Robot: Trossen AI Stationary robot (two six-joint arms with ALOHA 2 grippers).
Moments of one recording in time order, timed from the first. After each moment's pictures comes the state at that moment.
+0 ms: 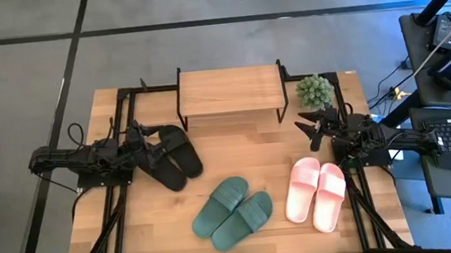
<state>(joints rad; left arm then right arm) -0.07 0.00 0.05 -0.05 -0.54 -0.10 -0.12 0.01 0.07 -0.16 0.36 0.23</state>
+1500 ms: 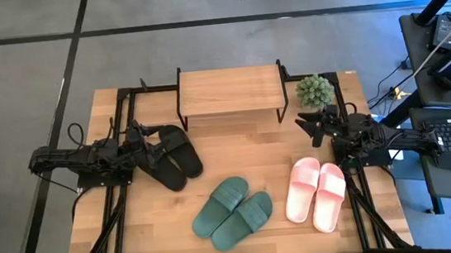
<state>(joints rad) -0.07 0.00 0.05 -0.05 -0.54 -0.10 -0.12 0.01 0.07 -0.12 0.36 0.51</state>
